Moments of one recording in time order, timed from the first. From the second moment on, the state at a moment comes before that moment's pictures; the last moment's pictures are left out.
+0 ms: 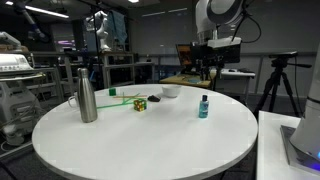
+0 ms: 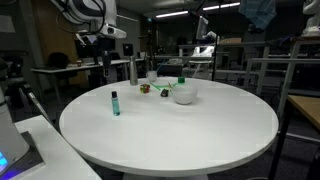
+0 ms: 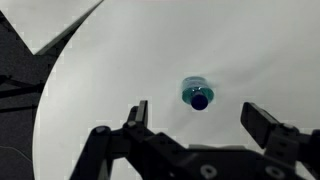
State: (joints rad) arm -0.11 -0.32 0.06 -2.62 -0.06 2.18 0.54
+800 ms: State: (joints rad) arm -0.11 -0.25 0.03 -2.64 -0.06 2.31 0.47
